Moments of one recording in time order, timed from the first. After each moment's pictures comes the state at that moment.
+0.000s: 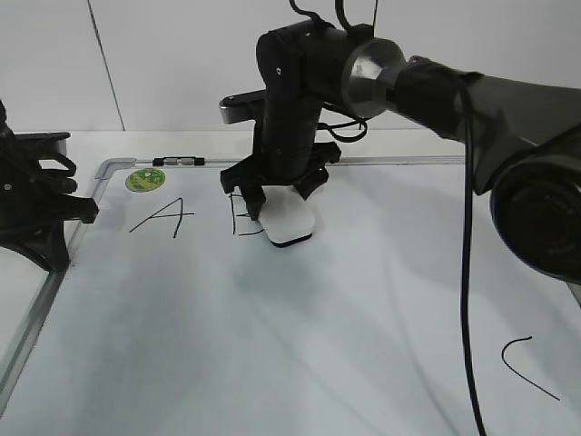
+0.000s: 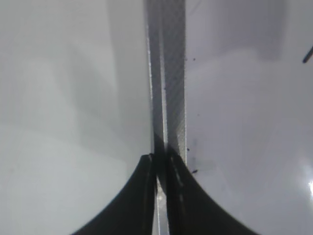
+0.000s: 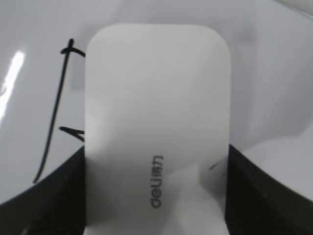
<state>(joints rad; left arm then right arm) -0.11 1.95 -1.26 -0.10 0.88 -0.04 0.58 2.47 -2.28 -0.04 1.18 0.14</state>
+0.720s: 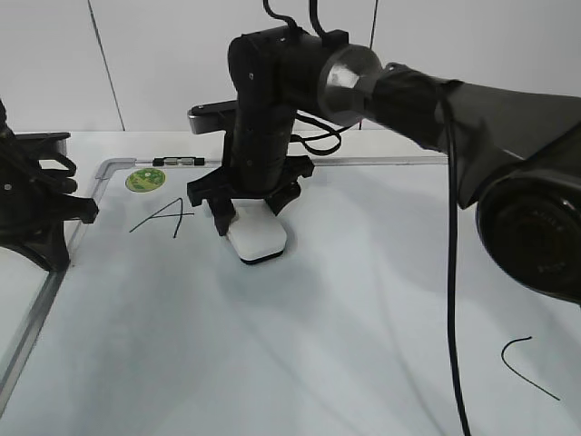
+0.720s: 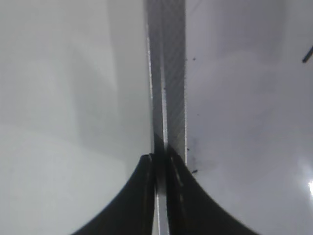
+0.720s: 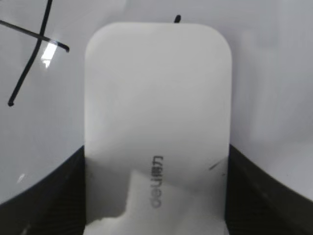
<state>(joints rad) -0.11 1.95 -1.26 -0.10 0.88 -0.04 0.63 2.47 -2.28 0.05 1.19 0.14</state>
